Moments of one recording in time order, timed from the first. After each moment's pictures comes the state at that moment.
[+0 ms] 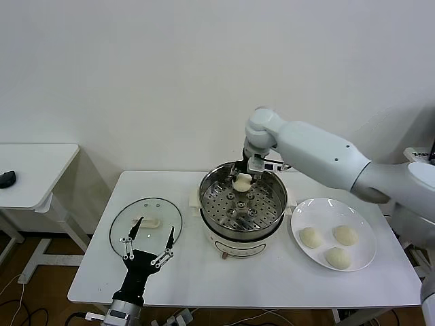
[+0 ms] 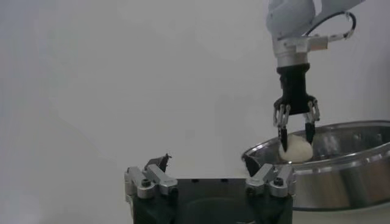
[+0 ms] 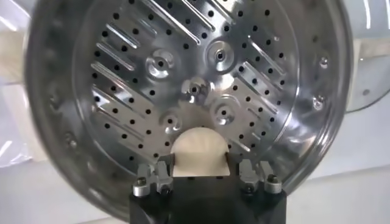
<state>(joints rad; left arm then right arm) 1.64 -1.30 -0.41 -2.10 0.13 -0.21 -0.10 0.35 1.19 -0.98 1.07 -0.53 0.70 -1.12</state>
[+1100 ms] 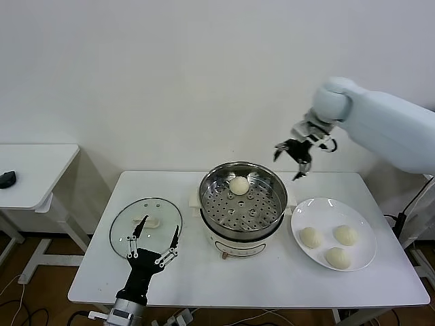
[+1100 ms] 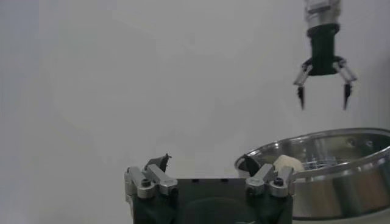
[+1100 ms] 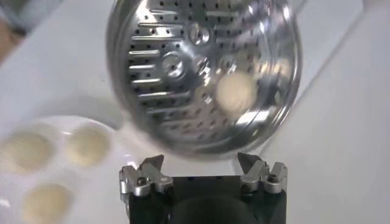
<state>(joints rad) 1.63 -1.29 -0.39 -2.11 0.13 -0.20 -0.10 0.62 0.82 -1.23 1.16 0.19 0.14 -1.27</state>
